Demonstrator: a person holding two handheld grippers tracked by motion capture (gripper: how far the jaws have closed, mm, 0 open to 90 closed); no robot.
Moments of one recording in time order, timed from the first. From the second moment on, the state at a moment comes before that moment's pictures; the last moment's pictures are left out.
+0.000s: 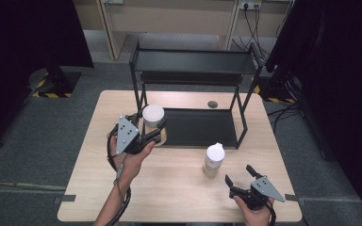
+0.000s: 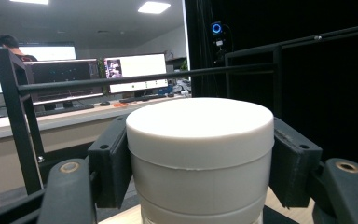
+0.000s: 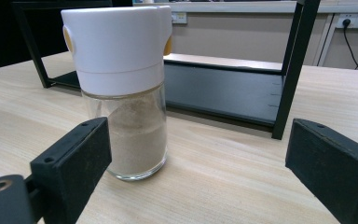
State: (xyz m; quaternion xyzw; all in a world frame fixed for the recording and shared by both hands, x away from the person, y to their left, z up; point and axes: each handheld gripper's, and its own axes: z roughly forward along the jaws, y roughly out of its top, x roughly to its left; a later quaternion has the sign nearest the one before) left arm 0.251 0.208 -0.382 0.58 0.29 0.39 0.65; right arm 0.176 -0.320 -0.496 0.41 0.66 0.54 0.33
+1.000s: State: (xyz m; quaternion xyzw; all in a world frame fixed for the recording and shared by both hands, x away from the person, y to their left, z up) left arm 0.269 0.201 -0.342 0.56 0.29 0.41 0.66; right arm 0.176 -0.320 -0.496 0.41 0.66 0.54 0.33
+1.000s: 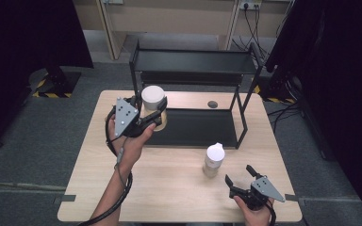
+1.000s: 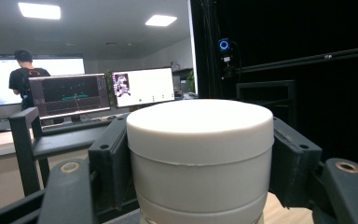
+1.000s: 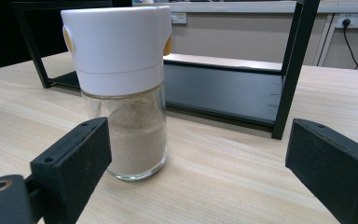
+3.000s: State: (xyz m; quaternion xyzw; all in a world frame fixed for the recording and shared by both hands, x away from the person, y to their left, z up) left arm 0.312 0.193 -0.262 0.54 0.31 0.44 0.65; right arm 0.176 -0.320 -0.497 0.41 0.66 0.54 0.33
